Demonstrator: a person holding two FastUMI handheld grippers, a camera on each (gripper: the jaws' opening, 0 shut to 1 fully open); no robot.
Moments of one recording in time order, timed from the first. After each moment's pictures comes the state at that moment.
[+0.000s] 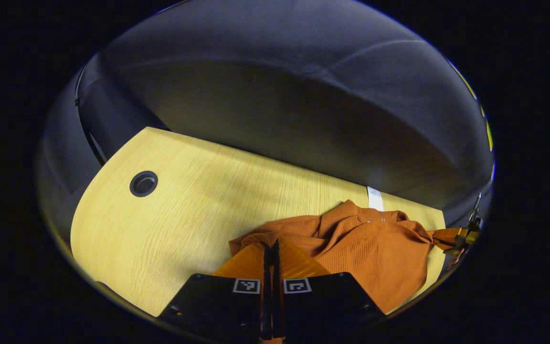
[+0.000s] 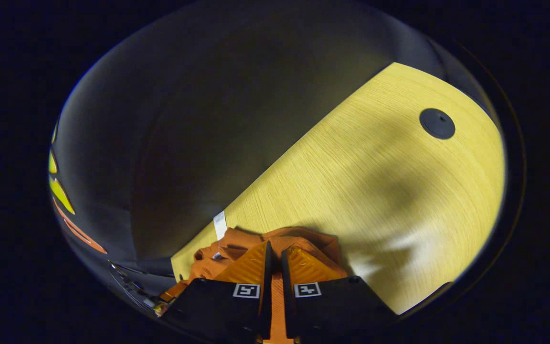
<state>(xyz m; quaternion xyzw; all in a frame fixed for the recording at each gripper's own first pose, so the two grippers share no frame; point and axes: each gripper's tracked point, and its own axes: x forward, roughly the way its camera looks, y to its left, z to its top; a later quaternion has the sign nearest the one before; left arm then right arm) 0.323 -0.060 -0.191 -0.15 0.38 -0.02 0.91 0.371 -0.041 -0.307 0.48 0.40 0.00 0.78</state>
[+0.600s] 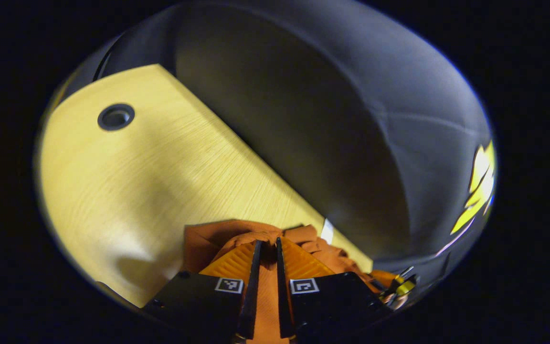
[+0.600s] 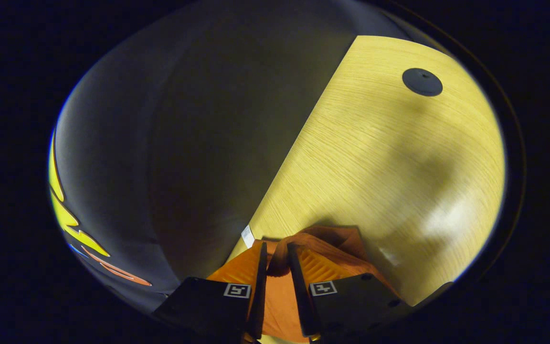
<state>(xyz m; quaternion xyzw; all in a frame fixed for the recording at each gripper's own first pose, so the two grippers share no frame) 0.338 -0.065 -0.162 -0.45 0.33 -0.06 0.83 0.383 -0.038 -0.295 0.60 0.36 -0.01 0.71</state>
